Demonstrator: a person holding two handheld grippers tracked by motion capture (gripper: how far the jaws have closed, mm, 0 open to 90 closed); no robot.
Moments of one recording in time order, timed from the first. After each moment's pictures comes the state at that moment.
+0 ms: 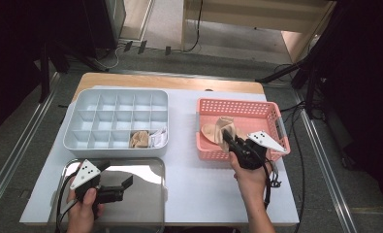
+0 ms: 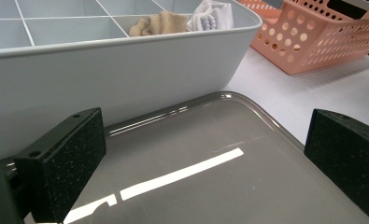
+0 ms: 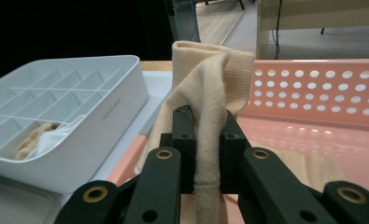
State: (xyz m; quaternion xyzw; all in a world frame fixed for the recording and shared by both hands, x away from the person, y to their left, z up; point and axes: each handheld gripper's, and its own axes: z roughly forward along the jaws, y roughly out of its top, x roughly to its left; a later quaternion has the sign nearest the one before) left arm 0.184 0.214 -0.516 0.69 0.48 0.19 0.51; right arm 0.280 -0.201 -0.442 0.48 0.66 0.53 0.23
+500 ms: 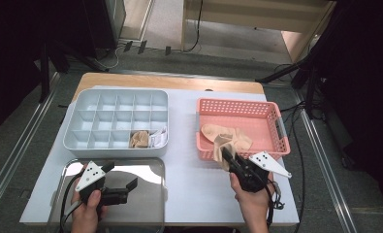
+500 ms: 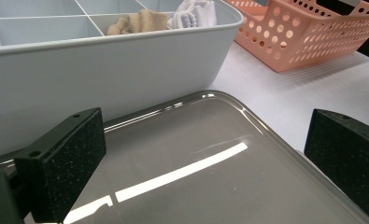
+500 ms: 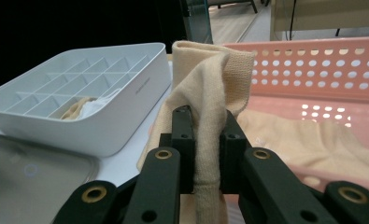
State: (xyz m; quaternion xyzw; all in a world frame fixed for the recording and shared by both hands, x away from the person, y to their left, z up) left arm 0.181 0.202 -0.515 0.69 0.47 0.19 0.51; right arm 0.230 -0.205 -0.453 0.47 0.66 0.55 0.22
